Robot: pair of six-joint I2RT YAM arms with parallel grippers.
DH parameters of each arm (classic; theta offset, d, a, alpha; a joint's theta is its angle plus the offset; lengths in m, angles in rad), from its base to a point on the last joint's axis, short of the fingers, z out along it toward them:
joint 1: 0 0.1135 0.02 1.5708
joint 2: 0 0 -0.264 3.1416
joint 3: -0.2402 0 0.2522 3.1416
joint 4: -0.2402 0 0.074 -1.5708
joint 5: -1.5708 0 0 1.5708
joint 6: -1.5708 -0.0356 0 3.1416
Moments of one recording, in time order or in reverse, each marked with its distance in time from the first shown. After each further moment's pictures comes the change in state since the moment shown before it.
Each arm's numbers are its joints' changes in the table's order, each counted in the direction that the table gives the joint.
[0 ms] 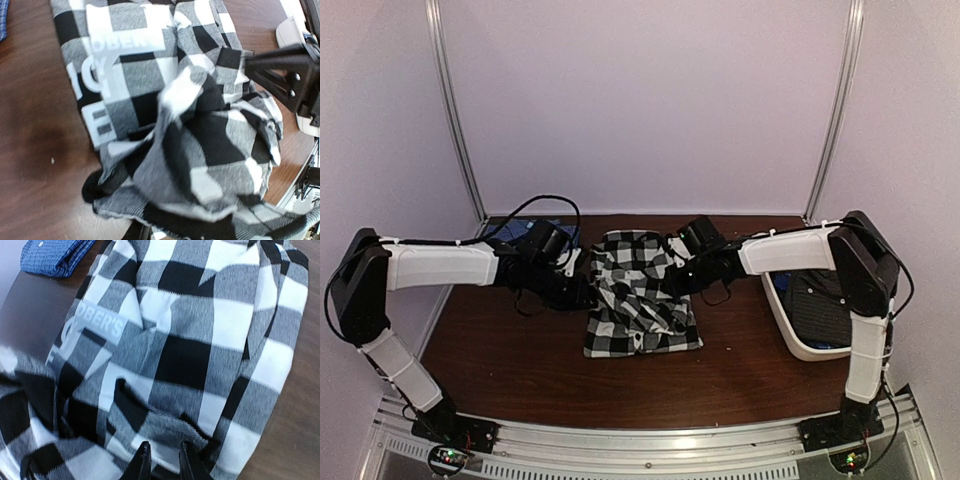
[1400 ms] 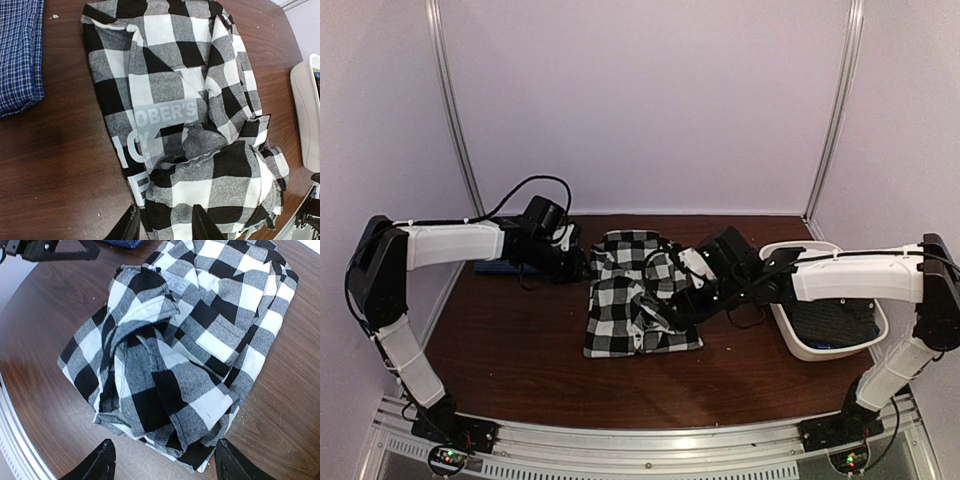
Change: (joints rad) left arm 0.126 -0.163 -0.226 -0.037 0.014 -0.071; right arm 0.163 0.395 0.251 -0.097 -0.113 0.087
